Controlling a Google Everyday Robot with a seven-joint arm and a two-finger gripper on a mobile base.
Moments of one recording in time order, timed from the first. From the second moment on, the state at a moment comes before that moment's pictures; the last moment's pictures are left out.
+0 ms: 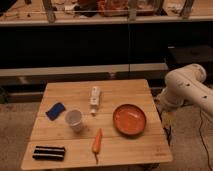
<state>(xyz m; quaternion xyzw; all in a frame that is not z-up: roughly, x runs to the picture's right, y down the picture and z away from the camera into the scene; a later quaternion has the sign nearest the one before) 0.284 0.106 0.684 -0.28 0.02 0.02 0.96</state>
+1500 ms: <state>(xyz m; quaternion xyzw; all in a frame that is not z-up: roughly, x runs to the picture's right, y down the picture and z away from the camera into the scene) 0.266 0.135 0.733 -0.27 -0.01 -0.13 0.96</state>
